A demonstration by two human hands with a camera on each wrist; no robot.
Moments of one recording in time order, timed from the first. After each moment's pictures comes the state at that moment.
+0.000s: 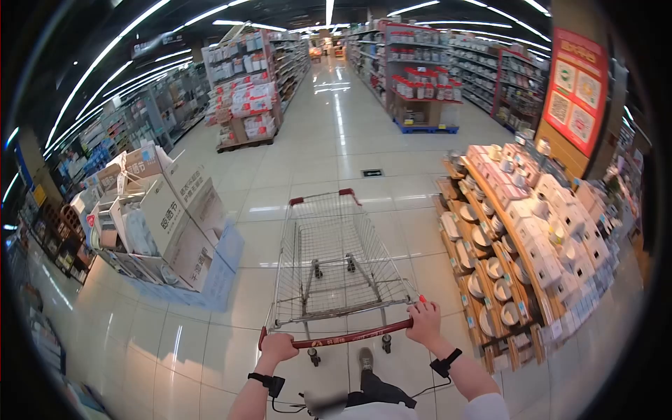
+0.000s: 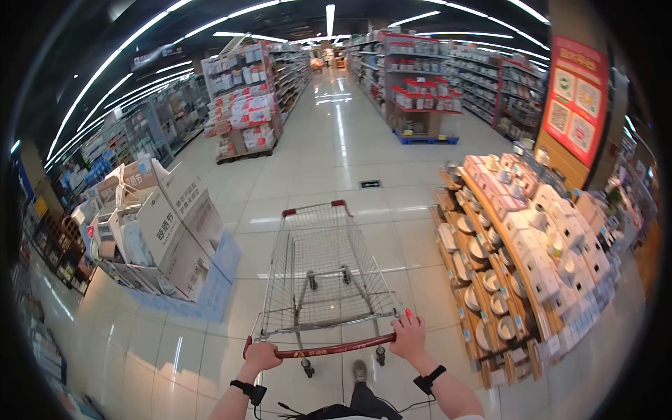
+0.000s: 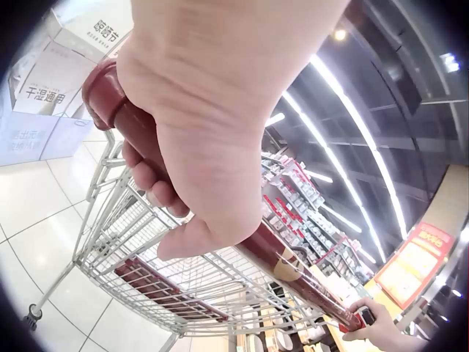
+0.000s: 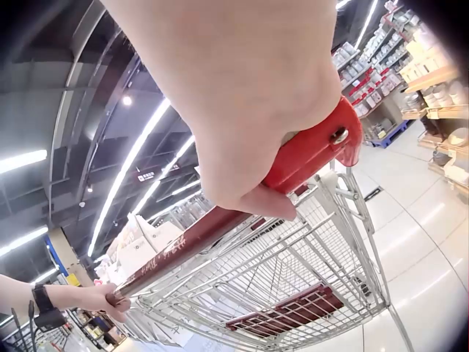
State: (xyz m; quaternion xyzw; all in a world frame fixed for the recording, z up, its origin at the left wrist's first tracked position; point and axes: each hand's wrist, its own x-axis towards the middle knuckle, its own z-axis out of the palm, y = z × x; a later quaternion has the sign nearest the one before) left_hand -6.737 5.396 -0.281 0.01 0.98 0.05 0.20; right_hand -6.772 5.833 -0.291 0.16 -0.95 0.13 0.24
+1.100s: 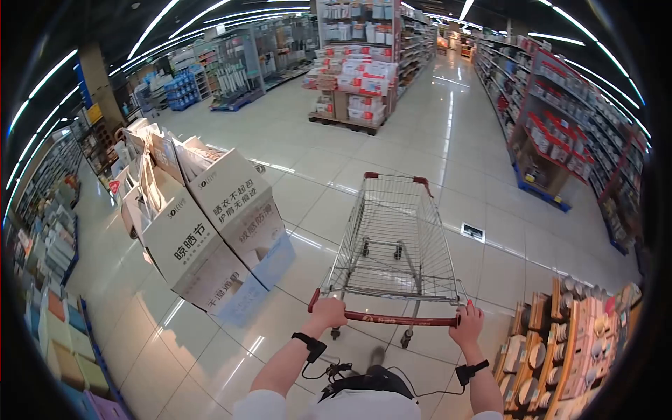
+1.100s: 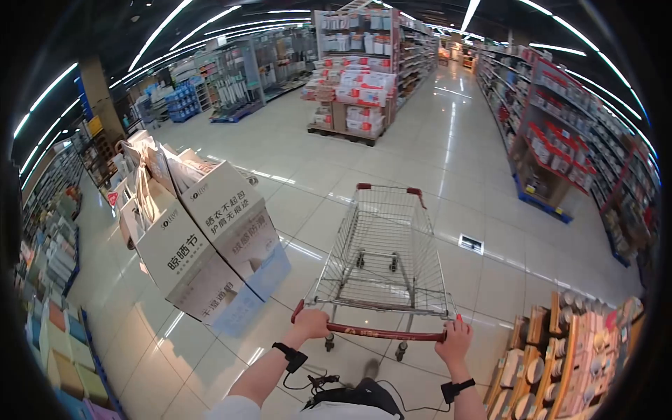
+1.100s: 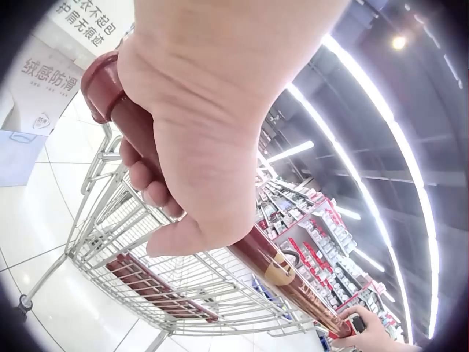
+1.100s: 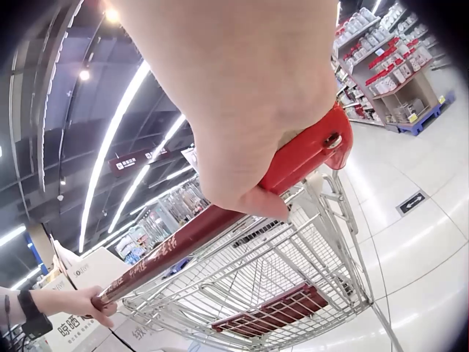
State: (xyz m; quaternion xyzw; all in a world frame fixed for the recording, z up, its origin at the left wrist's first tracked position) left_hand -7.391 5.239 -0.287 -0.07 0.97 0.13 0.18; right_hand -7.496 5.660 -0.290 0.23 -0.95 0.12 0.19
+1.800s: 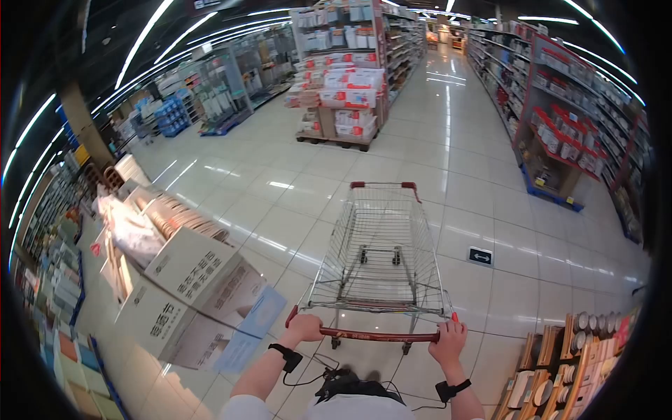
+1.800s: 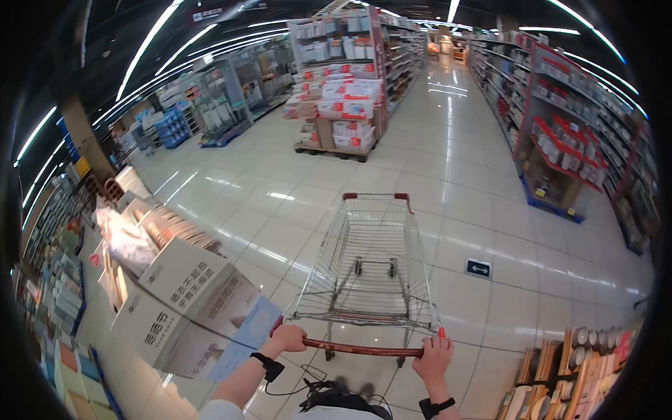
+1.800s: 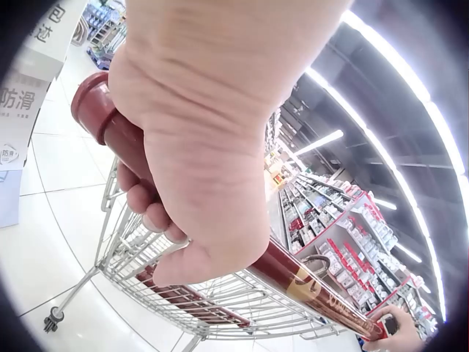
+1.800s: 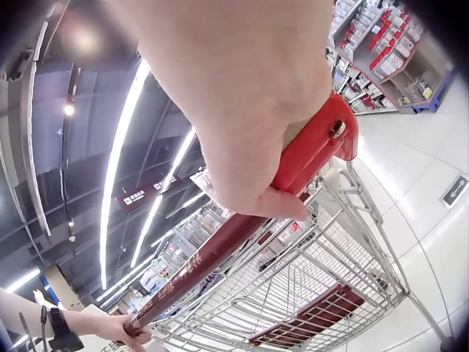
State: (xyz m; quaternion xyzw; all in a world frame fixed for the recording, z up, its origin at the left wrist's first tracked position) left_hand -7.661 5.134 -0.296 -0.05 0.97 0.08 0.24; right_hand -7.753 5.562 -0.290 0.21 -0.94 0.17 0.18
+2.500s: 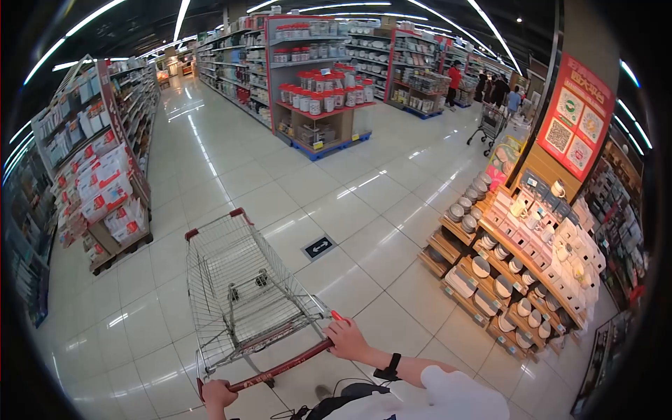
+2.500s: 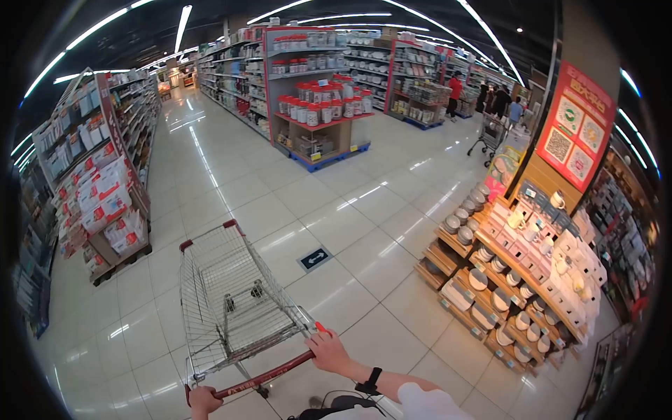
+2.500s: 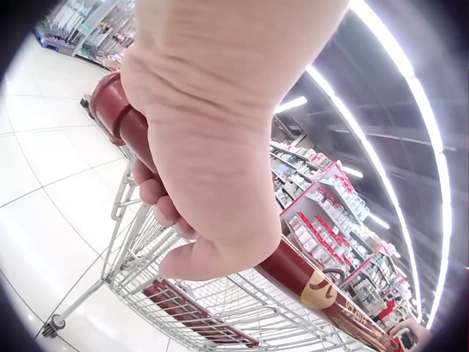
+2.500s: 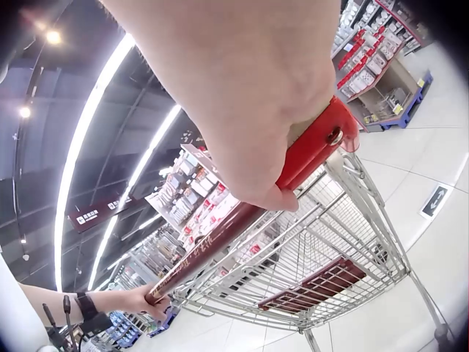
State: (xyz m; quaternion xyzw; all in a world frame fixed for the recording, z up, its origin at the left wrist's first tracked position) left_hand -7.968 5.036 -0.310 0.10 0.97 -0.01 0.21; right_hand -7.890 5.484 -0.295 0.08 -0.97 0.13 0.16
